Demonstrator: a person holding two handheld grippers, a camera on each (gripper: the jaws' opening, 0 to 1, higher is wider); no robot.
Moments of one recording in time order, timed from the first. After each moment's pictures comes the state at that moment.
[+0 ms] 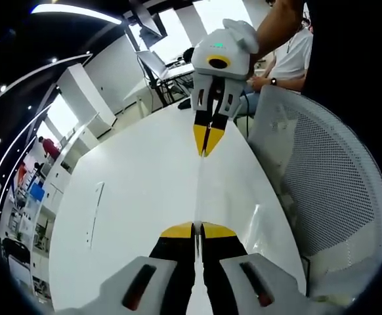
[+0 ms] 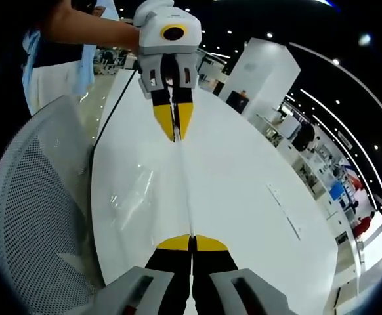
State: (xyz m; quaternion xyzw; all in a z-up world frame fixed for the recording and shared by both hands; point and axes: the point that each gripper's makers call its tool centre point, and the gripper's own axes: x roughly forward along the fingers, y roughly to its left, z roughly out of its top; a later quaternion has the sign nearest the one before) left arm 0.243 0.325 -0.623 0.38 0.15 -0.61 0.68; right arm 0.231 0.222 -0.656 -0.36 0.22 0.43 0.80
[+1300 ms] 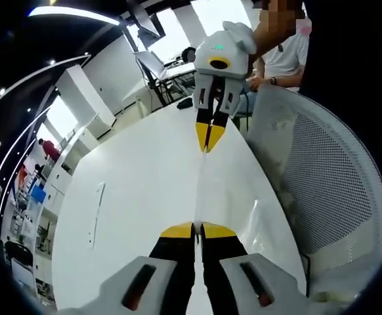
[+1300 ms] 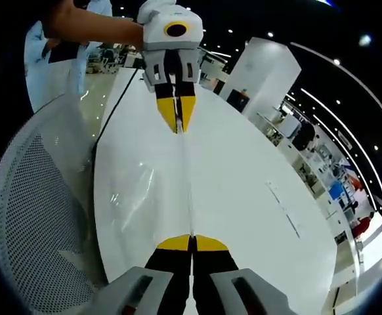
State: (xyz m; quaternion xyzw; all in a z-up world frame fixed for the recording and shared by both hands) left arm 0.241 0.328 -0.620 0.39 0.15 -0.61 0.67; right arm 0.223 0.216 -0.658 -0.36 0.23 0.44 0.79
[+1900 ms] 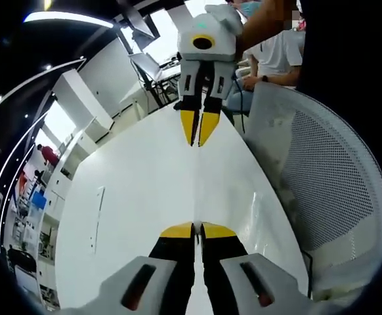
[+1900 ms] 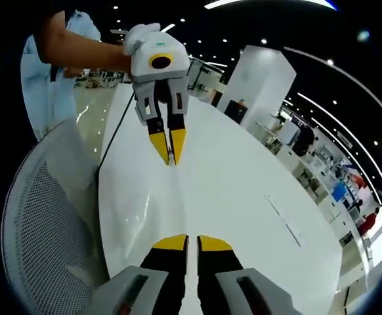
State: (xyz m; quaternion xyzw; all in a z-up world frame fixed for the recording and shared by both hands) left arm 0.238 0.325 -0.619 0.40 0.14 -0.62 0.67; right arm 0.228 0.232 -0.614 -0.31 0.19 0.45 0.81
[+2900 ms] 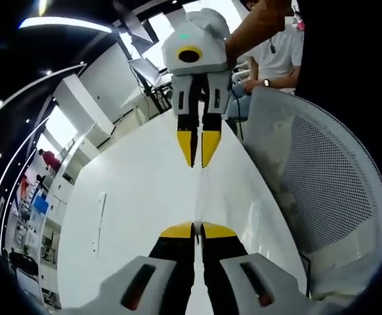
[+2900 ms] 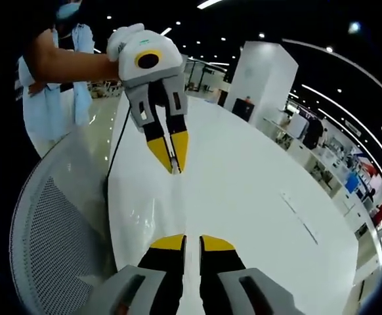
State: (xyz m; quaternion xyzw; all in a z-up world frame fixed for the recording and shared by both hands) left arm 0.231 0.319 -0.612 0.40 0.12 -0.62 0.67; right arm 0.225 0.249 -0.631 -0.28 0.22 0.48 0.80
